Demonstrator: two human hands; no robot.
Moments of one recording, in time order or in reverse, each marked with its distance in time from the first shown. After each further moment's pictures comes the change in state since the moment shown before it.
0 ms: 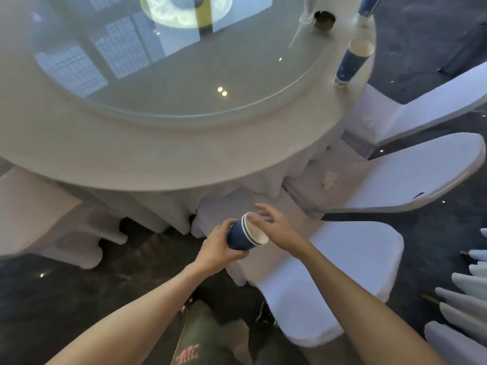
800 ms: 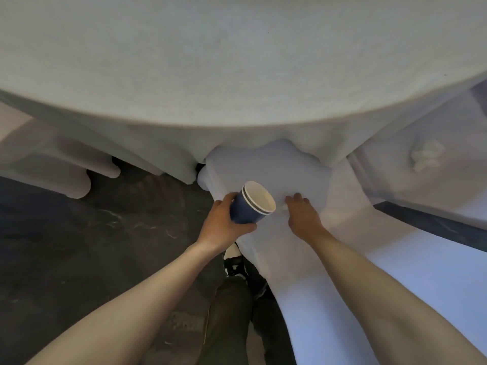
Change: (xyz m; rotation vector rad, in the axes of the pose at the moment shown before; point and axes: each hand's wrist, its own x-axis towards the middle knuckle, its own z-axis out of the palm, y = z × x) left_hand 0.131 -0.186 0.088 -0.263 0.097 -0.322; right_hand 0.248 0.237 0.069 -1.028 -0.165 0.027
